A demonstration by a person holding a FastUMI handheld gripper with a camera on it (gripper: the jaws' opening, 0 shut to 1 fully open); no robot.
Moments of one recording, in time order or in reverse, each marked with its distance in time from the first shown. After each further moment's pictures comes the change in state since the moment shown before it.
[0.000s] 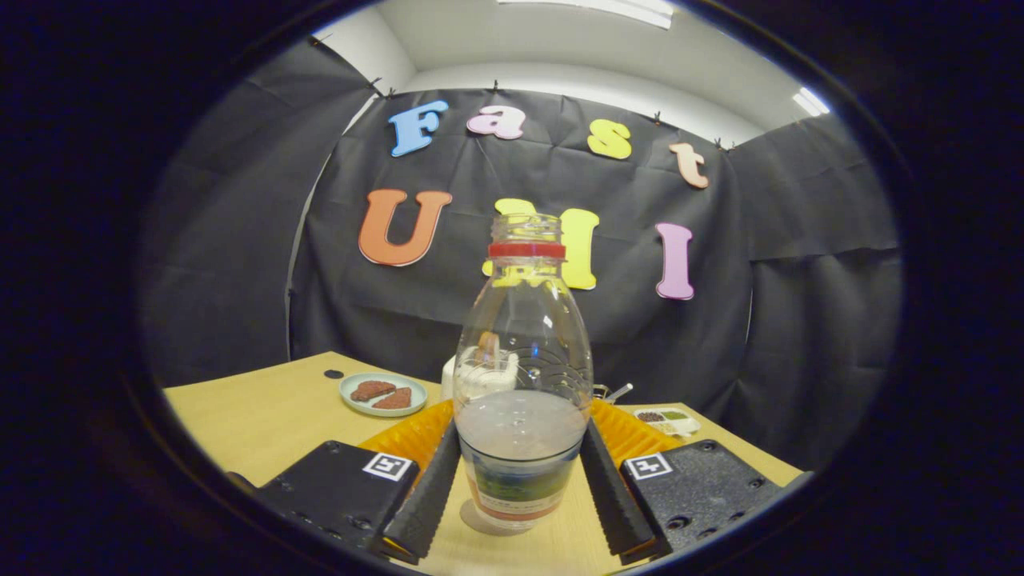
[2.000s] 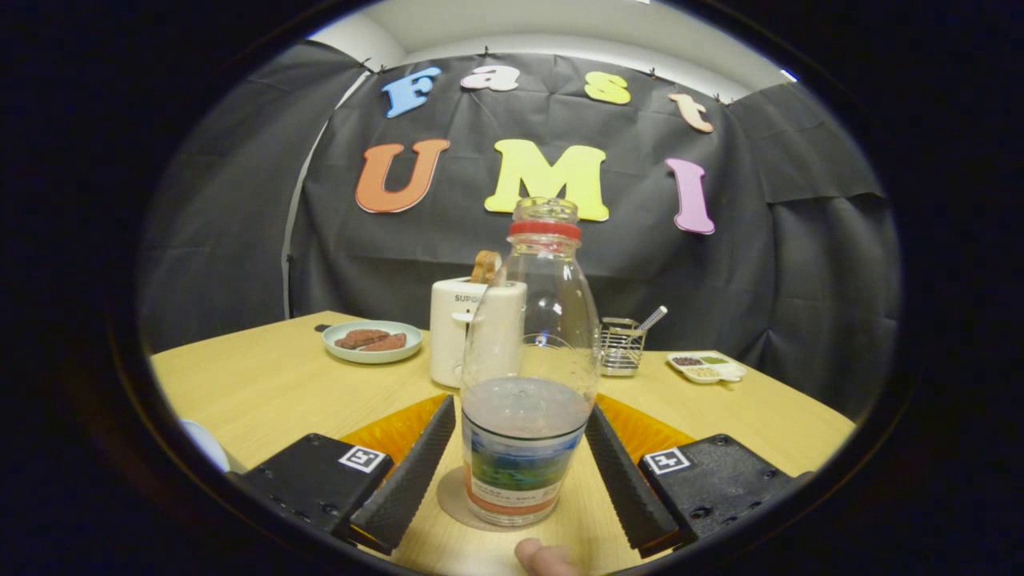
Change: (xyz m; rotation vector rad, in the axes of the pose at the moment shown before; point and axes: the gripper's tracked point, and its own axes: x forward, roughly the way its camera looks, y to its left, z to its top) arm 0.056 0.001 -0.123 0.063 0.106 0.062
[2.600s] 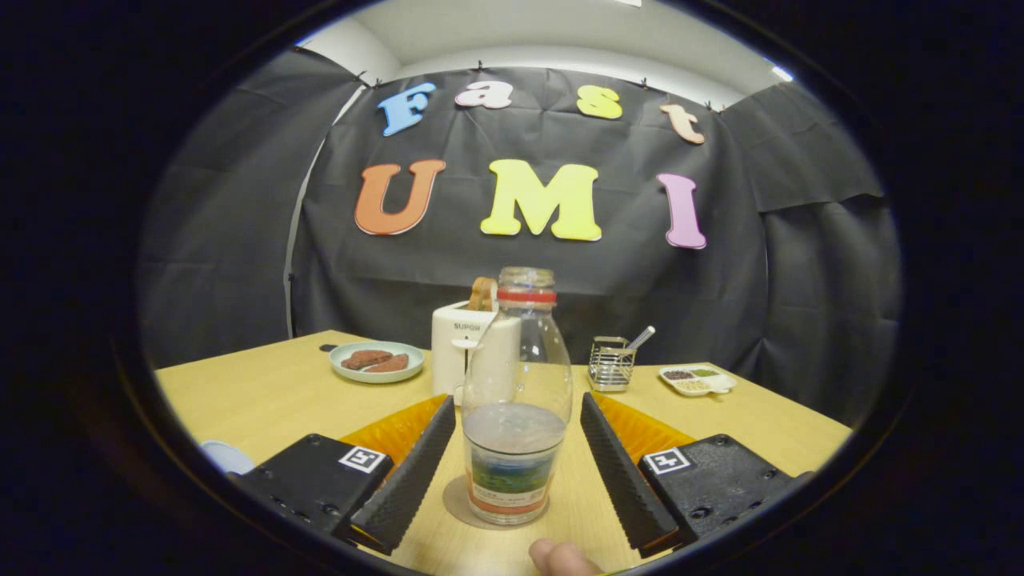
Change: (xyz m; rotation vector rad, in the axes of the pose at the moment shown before) arm -0.028 -0.007 0.038 0.004 -0.060 -0.013
